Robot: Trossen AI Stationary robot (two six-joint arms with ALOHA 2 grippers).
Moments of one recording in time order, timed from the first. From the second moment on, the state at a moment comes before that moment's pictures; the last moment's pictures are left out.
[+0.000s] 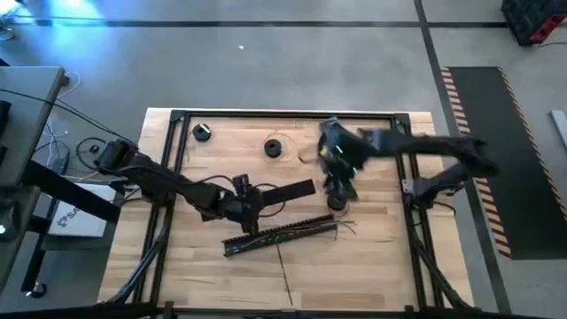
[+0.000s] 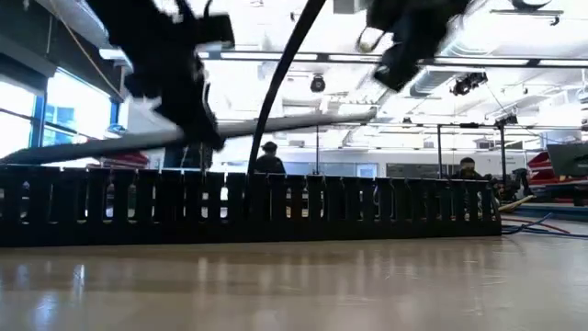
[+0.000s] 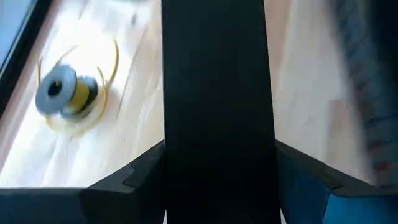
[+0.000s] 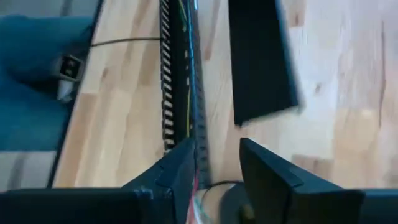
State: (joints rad) left arm -0.32 1.53 0.93 -0.45 -0.55 -0.31; right arm -0.10 1.32 1.05 -0.70 -0.37 -0.01
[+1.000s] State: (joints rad) left arm -0.37 1.62 1.14 -0.48 -0.26 -0.40; right arm 0.65 1.43 0.66 -0.22 0.47 1.01
